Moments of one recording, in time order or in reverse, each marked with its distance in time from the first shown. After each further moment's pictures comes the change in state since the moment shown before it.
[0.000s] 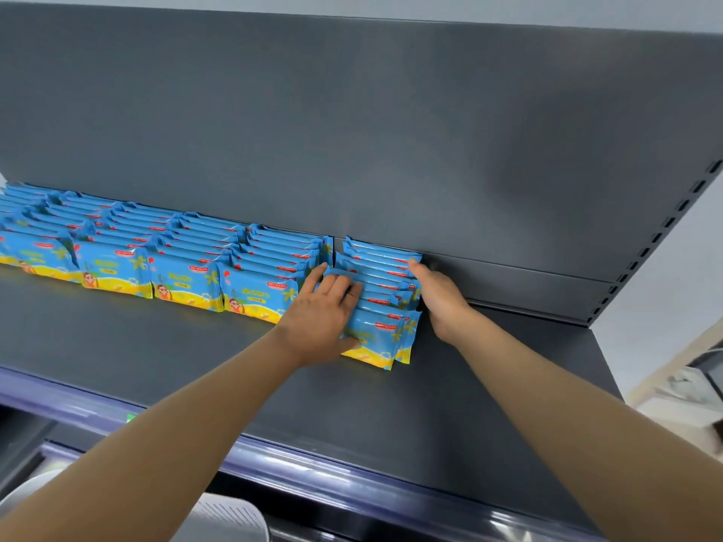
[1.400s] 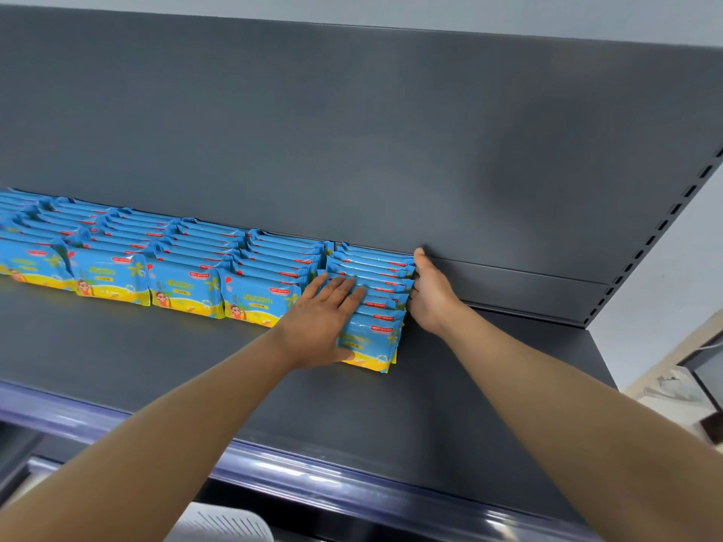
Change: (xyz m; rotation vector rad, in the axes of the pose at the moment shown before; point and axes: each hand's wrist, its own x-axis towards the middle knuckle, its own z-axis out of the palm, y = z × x) left_hand -0.003 -0.013 0.004 -0.128 -0.079 0.027; right_hand -0.010 -0.019 0.021 0.386 -0.116 0.046
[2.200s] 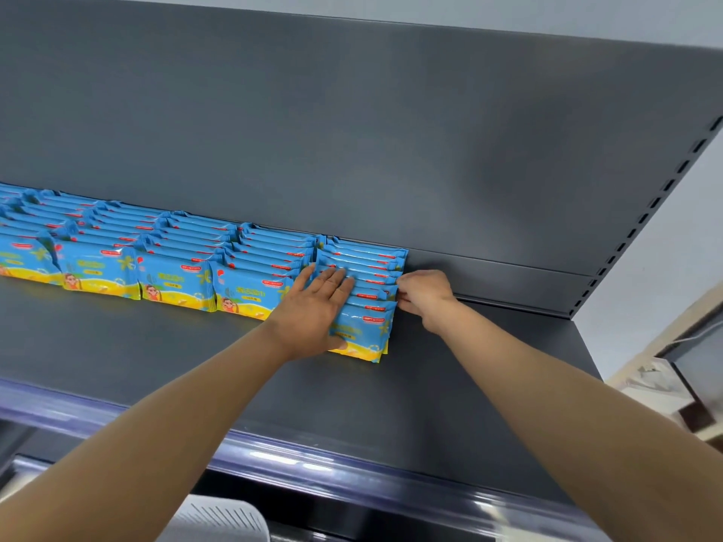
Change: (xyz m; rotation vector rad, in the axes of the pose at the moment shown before) left_hand -0.001 0.001 0.000 0.033 -0.028 -0.045; right_hand -0.008 0.005 -0.007 -0.390 0.269 -0.050
